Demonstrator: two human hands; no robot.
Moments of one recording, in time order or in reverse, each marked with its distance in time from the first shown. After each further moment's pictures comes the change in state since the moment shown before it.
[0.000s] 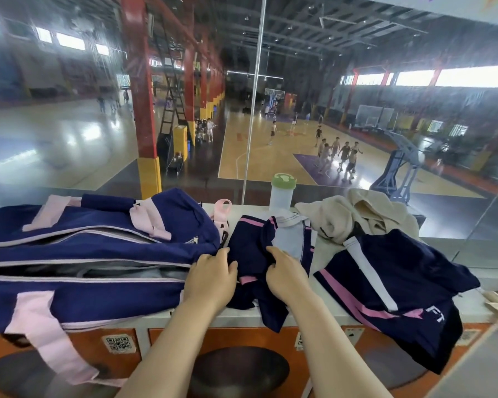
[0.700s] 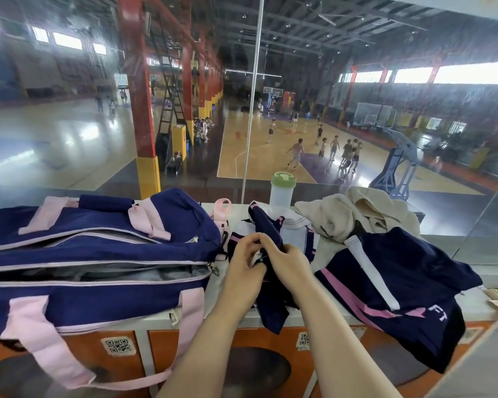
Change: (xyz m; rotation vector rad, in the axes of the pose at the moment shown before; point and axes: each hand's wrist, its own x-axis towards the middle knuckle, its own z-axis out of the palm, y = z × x) left_hand -0.010 0.047 0.017 -1.144 -0.074 -0.015; right_hand -0.002 -0.017 -0.020 0.530 0.038 0.262
